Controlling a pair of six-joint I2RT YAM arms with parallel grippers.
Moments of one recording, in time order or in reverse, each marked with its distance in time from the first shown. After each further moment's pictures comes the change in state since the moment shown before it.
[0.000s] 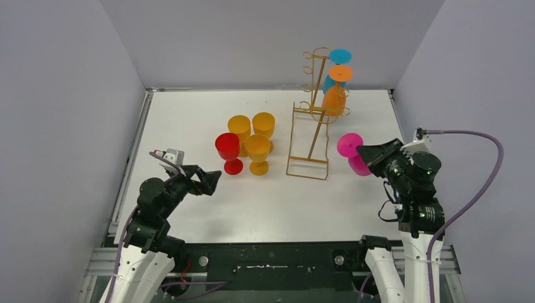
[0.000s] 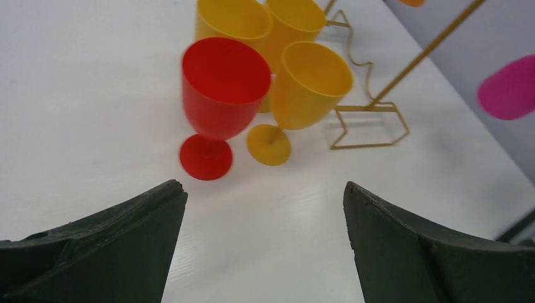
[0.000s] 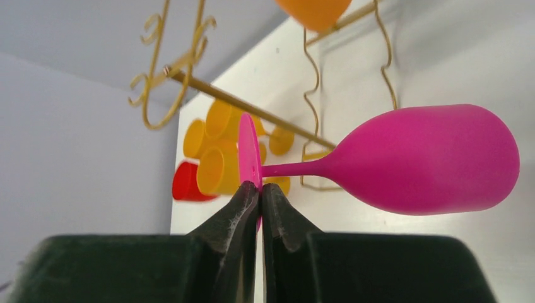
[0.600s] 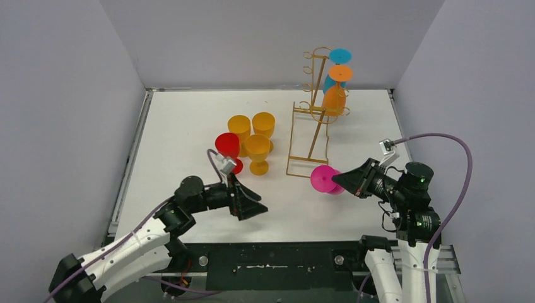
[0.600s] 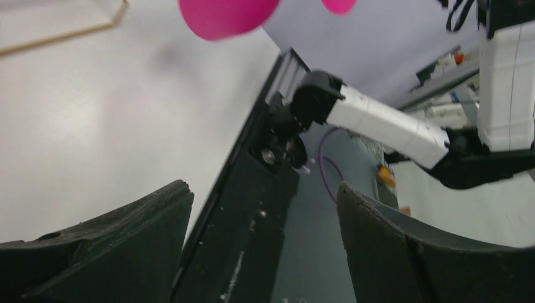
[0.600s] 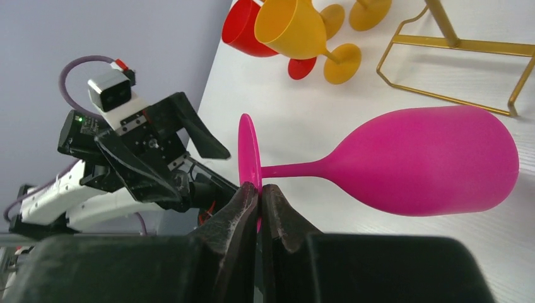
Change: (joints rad) left arm -0.378 0.327 -0.098 0.525 0.478 -0.472; right arm 0.004 -0.080 -0.088 -0.181 -0.558 -0.234
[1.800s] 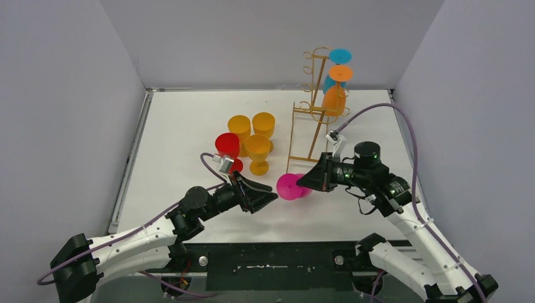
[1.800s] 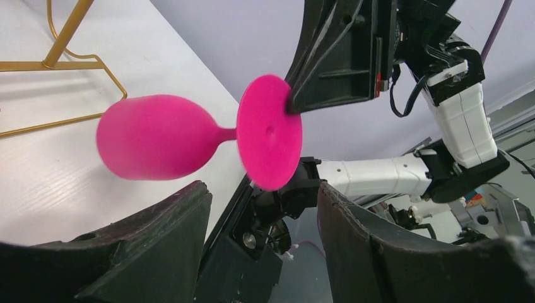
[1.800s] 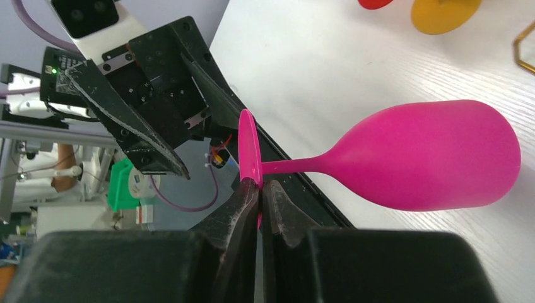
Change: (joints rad) left arm -0.326 0.151 -0.016 0.349 -0.463 -0.093; right arm 0.503 0.256 0.012 0.201 0.138 0.042
